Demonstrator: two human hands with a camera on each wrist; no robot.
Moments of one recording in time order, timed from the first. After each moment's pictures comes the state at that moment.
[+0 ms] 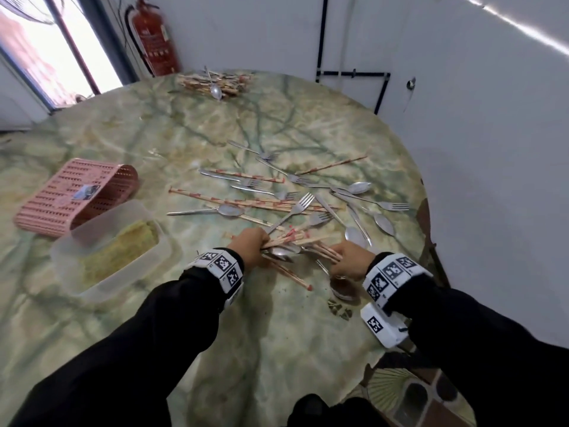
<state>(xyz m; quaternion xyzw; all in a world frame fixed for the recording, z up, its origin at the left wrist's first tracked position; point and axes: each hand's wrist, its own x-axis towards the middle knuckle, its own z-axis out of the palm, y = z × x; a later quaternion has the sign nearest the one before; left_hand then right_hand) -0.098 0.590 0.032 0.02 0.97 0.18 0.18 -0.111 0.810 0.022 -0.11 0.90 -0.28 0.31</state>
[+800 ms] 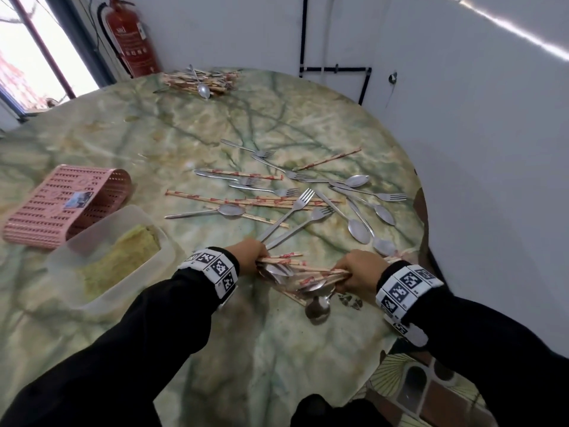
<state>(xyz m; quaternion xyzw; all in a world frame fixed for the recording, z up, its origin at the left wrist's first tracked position) -0.093 0.566 0.025 0.14 0.94 0.09 0.31 -0.077 0.811 0.021 -0.20 0.94 -0.11 0.27</state>
